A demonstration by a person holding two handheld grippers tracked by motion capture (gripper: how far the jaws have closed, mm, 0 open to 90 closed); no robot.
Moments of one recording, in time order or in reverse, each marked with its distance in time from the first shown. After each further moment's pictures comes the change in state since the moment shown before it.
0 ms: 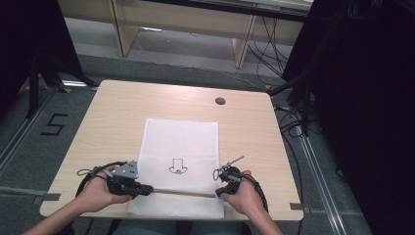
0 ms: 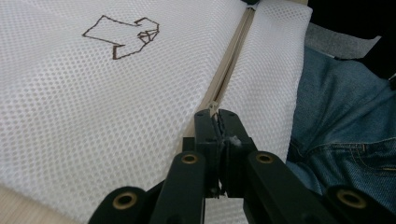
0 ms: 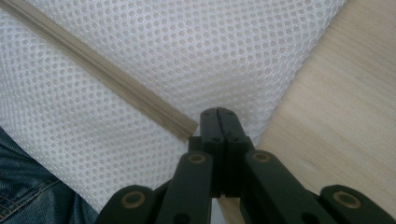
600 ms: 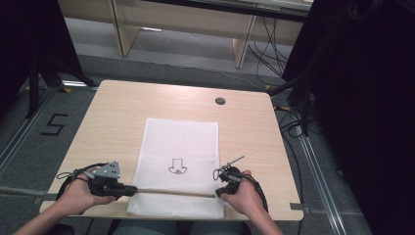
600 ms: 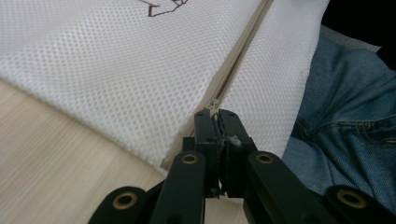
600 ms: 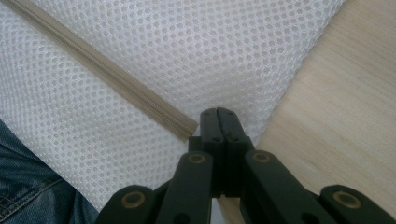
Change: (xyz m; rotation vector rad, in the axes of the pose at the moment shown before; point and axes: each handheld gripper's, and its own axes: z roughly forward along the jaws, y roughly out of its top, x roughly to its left) left arm 0.013 -0.032 -0.029 0.003 0.035 -0.078; right arm 0.000 0.000 0.000 0.002 0.002 0.000
